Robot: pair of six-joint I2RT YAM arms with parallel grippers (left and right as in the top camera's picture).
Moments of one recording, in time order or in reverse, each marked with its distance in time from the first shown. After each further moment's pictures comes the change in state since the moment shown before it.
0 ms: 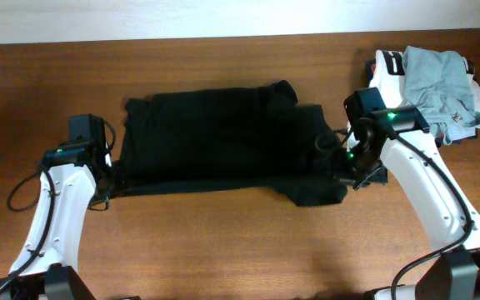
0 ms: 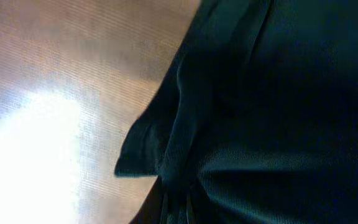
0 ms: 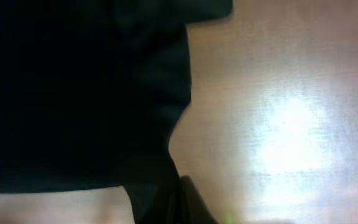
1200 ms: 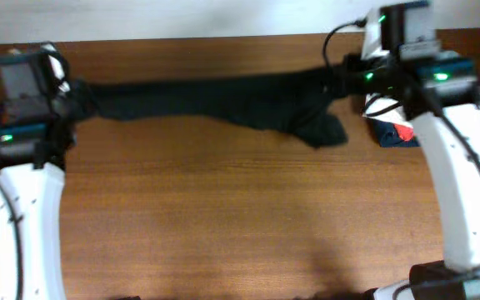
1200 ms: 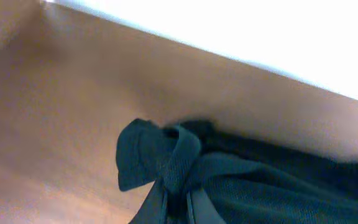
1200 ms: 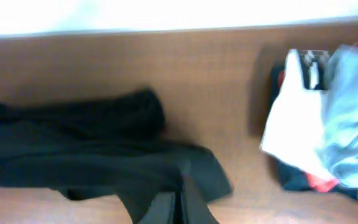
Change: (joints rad) left arm 0.000 -0.089 0.547 0.114 0.016 0.037; right arm 0.000 0.073 0.705 0.088 0.019 -0.137
